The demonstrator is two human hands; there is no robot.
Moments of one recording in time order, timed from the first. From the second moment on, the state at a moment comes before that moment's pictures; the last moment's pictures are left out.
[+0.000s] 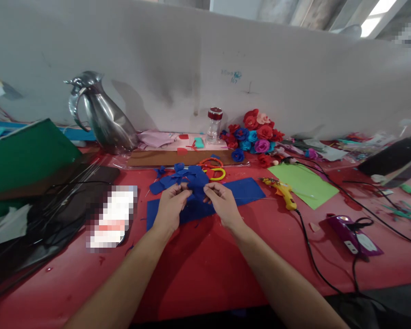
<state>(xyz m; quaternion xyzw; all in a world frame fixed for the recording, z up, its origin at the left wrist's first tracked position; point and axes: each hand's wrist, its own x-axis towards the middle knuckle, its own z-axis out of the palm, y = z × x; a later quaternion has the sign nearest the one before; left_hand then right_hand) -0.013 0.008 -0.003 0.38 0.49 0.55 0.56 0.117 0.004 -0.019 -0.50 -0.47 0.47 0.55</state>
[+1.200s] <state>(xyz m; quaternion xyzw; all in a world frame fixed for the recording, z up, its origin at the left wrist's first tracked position) -0.011 0.006 0.000 0.37 0.46 0.47 0.66 0.118 -0.003 -0.014 -0.52 -0.55 0.37 0.54</state>
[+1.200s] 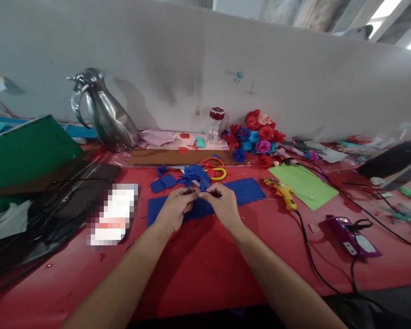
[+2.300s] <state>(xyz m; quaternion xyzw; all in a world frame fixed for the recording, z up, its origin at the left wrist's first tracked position) -0.014 0.003 -0.002 0.45 0.48 0.45 0.60 0.121 0.003 -0.018 -0.50 -0.55 0.39 0.54</state>
